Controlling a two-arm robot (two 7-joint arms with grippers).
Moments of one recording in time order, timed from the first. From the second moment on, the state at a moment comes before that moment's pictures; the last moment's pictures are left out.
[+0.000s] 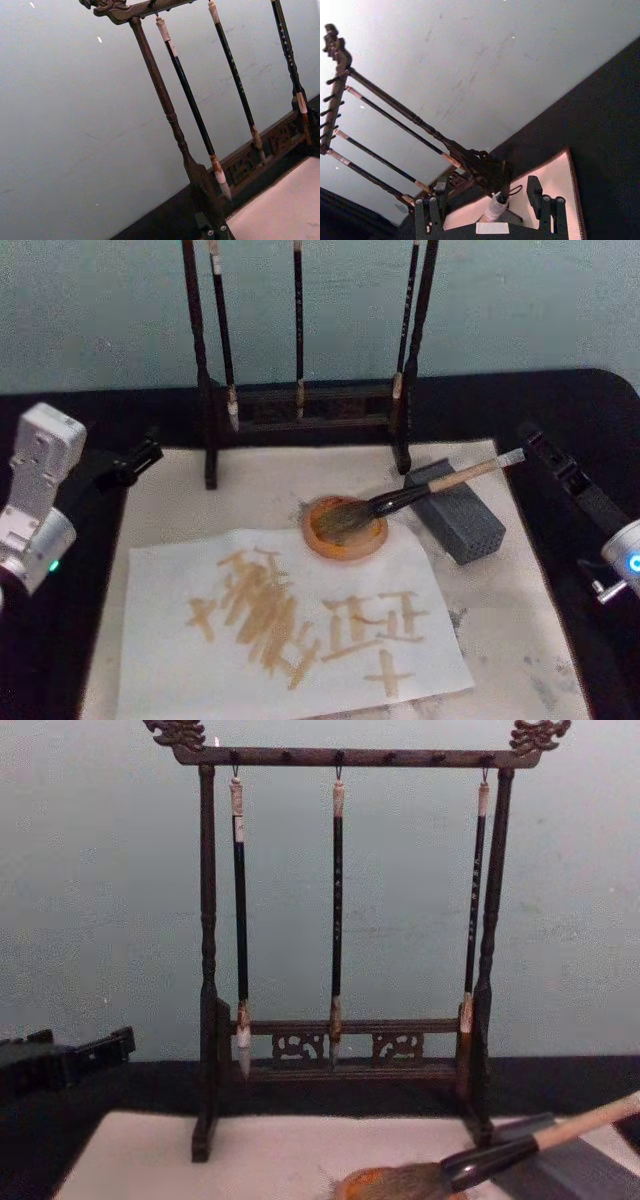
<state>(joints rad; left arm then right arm) -0.20 0.60 0.45 -1.41 -0.25 -0.12 0.03 0.10 0.42 -0.16 -1.32 1.27 0.14 0.39</state>
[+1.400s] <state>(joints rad) -0.20 0.60 0.45 -1.41 -0.25 -0.12 0.03 0.19 0.42 -0.25 -1.20 1.42 0.18 0.37</state>
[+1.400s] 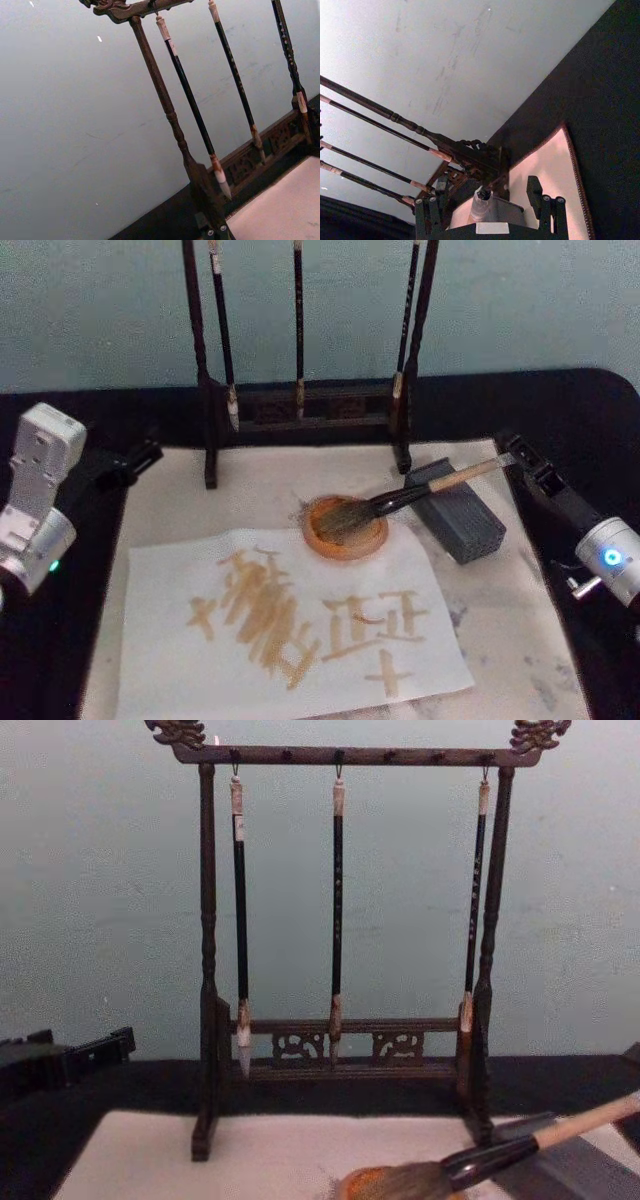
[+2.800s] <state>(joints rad) -0.20 0.60 0.45 -1.41 -0.25 -0.12 0.03 0.25 0.44 -0.36 -1.15 1.50 0.17 0.31</state>
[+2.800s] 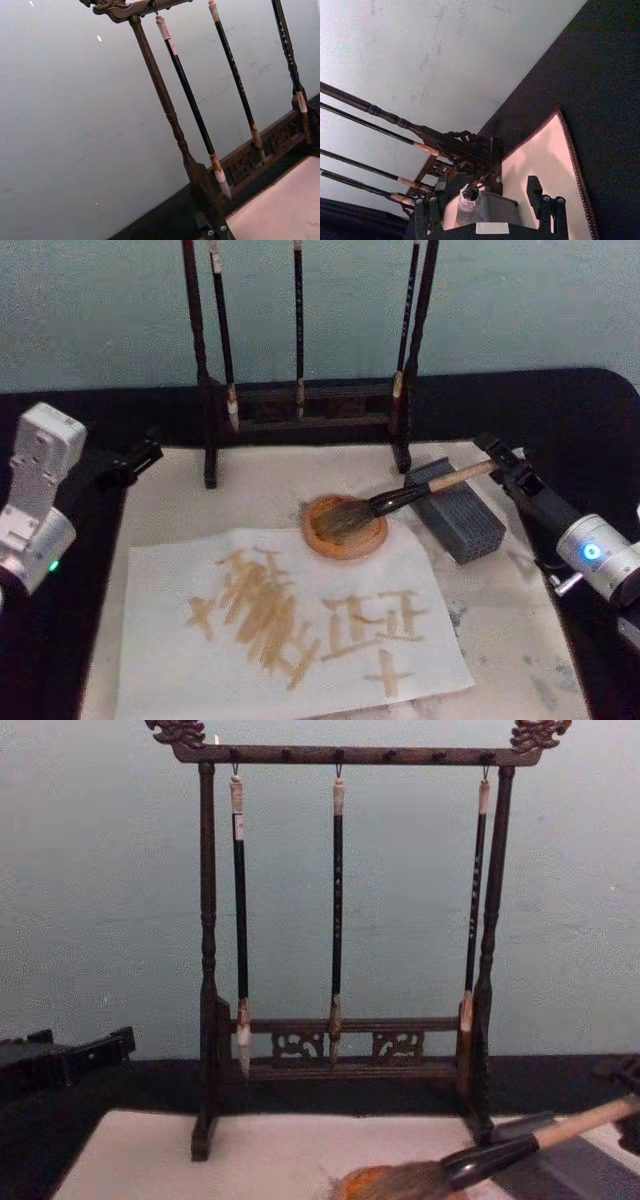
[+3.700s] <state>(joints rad) -0.20 0.60 0.45 -1.41 -0.25 -0.12 0.03 0.25 0.47 -0.42 -1.18 1.51 0.15 0.30</state>
